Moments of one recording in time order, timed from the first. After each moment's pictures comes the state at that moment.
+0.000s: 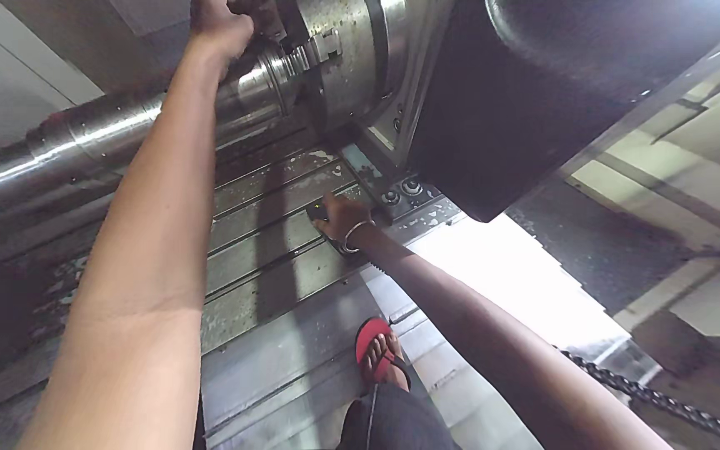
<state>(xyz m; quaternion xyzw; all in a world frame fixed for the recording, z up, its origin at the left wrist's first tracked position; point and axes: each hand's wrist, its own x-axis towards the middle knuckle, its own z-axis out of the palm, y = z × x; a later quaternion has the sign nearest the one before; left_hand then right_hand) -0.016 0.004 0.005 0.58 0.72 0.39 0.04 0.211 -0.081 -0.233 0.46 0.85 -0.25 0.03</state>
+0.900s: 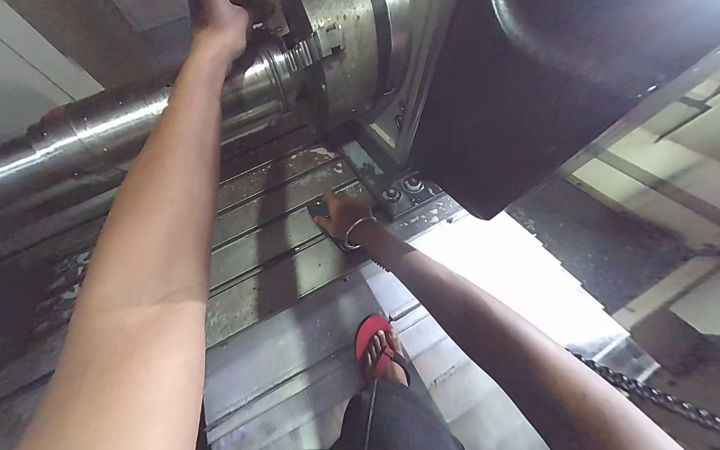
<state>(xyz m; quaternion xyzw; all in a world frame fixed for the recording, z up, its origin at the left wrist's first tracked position) -0.019 0.009 0.002 0.56 0.72 0.40 0.00 0.212 -0.081 -0.230 0.46 0.85 -0.25 0.03</state>
